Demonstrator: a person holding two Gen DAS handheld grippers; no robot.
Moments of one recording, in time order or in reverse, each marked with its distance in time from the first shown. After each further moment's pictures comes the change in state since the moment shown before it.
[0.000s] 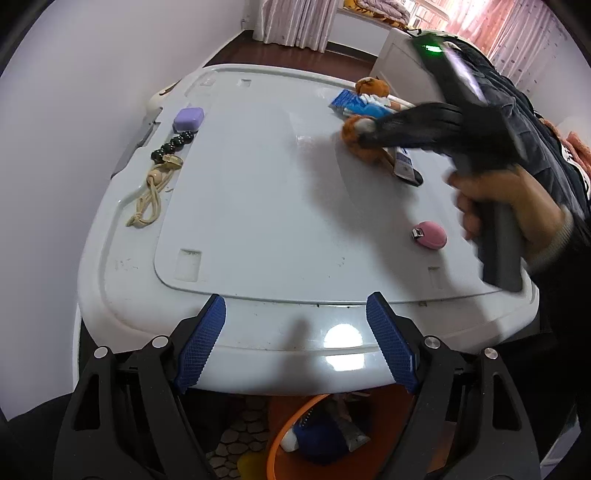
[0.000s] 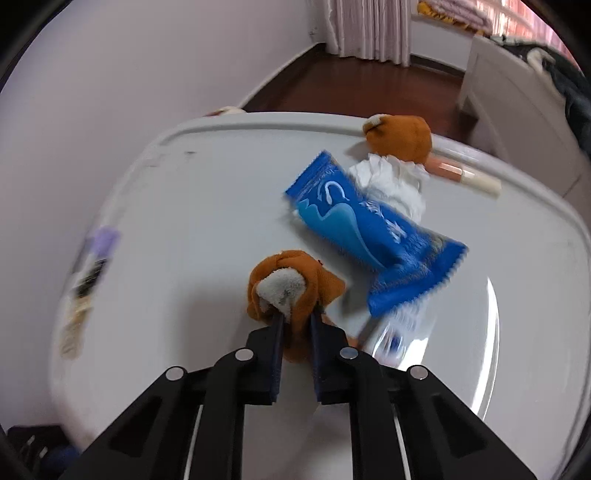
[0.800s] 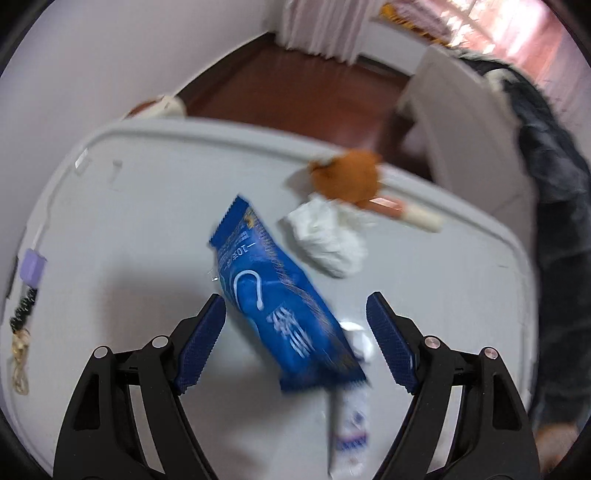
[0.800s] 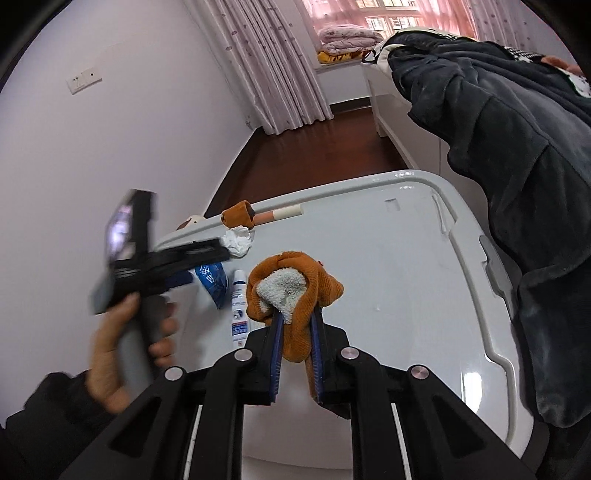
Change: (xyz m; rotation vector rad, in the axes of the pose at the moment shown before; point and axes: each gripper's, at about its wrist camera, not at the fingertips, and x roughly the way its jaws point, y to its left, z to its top) left arm 0.162 -0.110 0.201 -0.173 -0.006 0.115; right arm -0.159 -0.153 -0.108 0.306 -0.318 0.039
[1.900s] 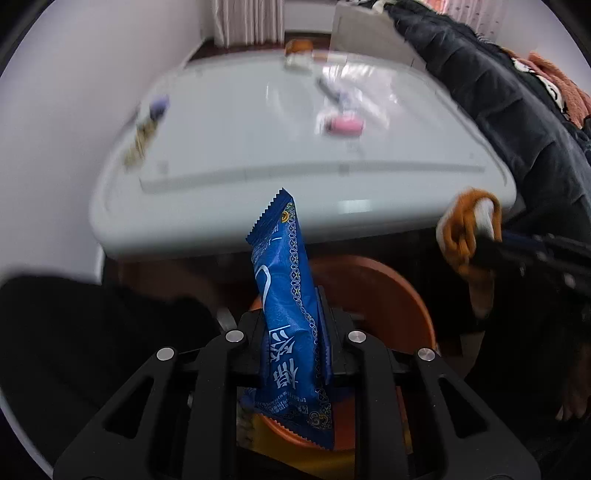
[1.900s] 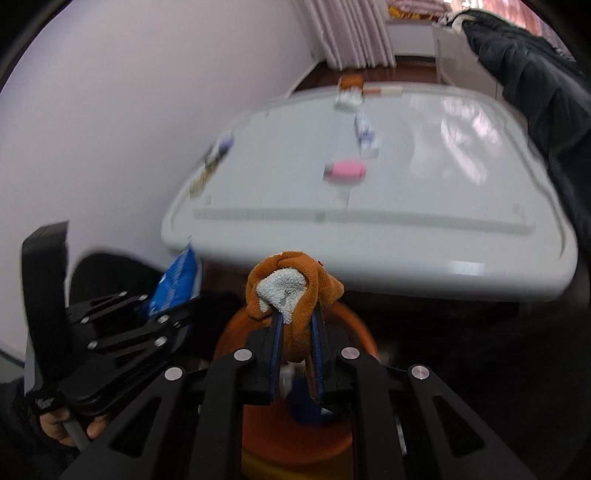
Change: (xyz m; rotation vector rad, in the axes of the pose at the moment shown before) left arm -0.182 0.132 -0.304 0.371 0.045 -0.062; right arm -0.080 0.116 -0.205 -0.189 0.273 0.085
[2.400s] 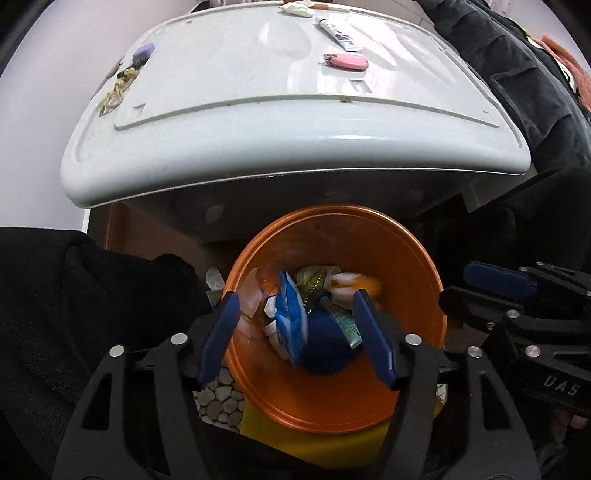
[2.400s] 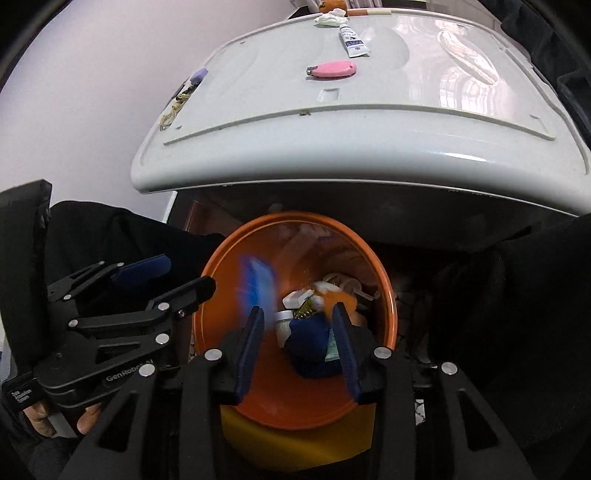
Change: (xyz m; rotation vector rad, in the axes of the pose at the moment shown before) left arm 0.026 -0.005 -0.015 -0.006 0.138 -0.004; right arm 0.047 -0.008 -0.033 0.080 0.192 -0.011
